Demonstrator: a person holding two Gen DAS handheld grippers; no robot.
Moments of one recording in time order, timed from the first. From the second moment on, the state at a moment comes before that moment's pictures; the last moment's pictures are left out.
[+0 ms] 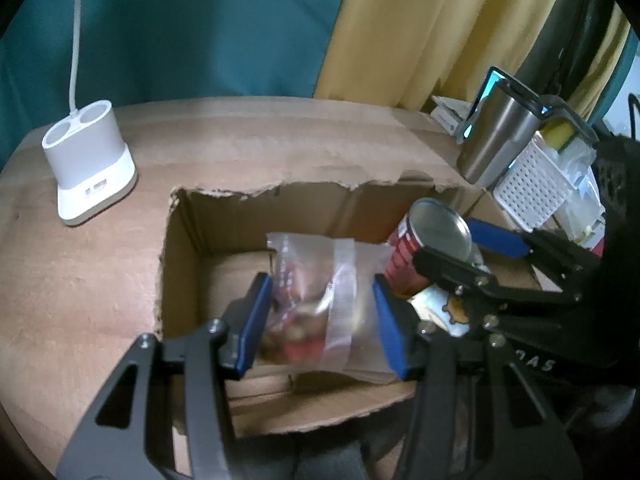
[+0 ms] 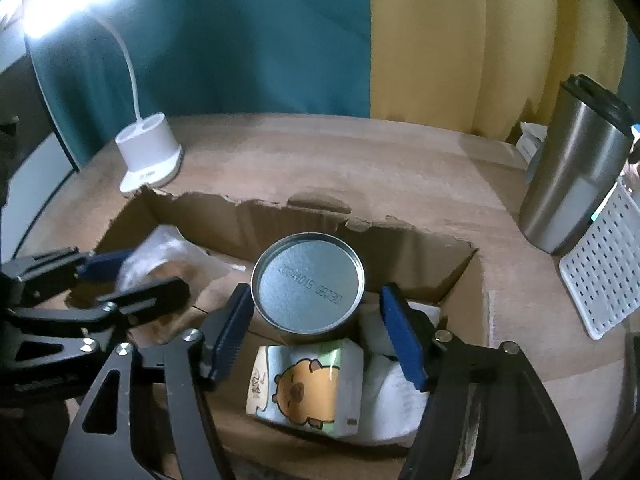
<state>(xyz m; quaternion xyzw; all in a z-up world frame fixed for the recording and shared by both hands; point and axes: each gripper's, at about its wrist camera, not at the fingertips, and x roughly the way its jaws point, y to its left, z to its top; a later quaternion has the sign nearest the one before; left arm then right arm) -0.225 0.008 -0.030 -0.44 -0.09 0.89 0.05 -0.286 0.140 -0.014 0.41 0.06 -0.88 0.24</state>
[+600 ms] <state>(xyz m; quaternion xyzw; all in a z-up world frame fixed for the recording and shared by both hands) -0.219 0.023 -0.028 -0.45 -0.10 0.88 0.07 -0.267 0.161 0.005 0.39 0.05 -0.89 0.22</state>
